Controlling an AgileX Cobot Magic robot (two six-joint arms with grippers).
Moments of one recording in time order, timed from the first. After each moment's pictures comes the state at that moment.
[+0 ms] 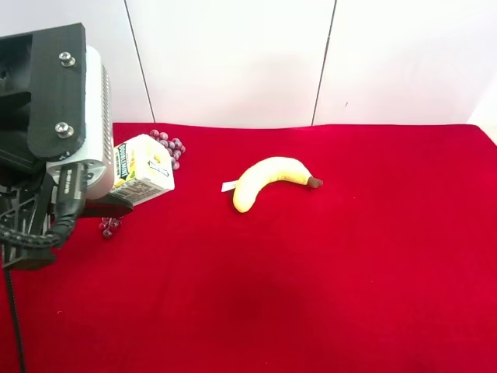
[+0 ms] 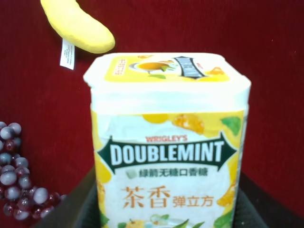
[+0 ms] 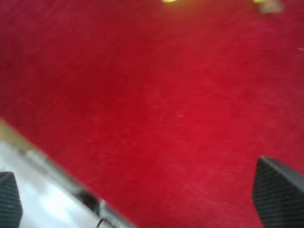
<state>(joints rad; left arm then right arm) -0.81 1.09 -0.89 0.01 0.79 0.56 0.72 0.61 -0.91 0.04 1.20 0.10</state>
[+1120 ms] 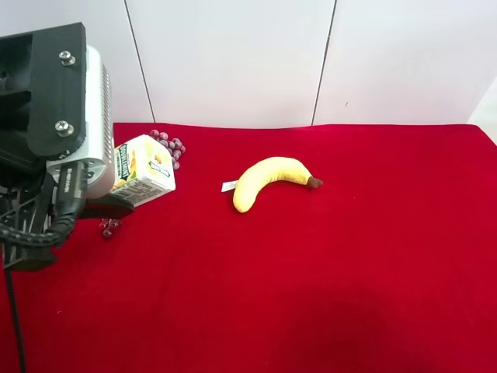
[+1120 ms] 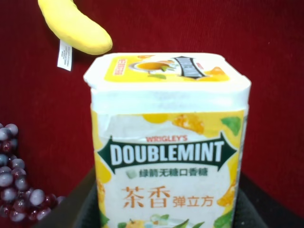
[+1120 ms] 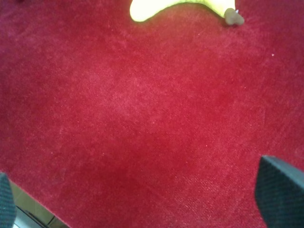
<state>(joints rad) -0.81 1.09 -0.89 0.00 0.79 0.56 0.72 0.09 -0.48 -0.02 1.07 0.09</state>
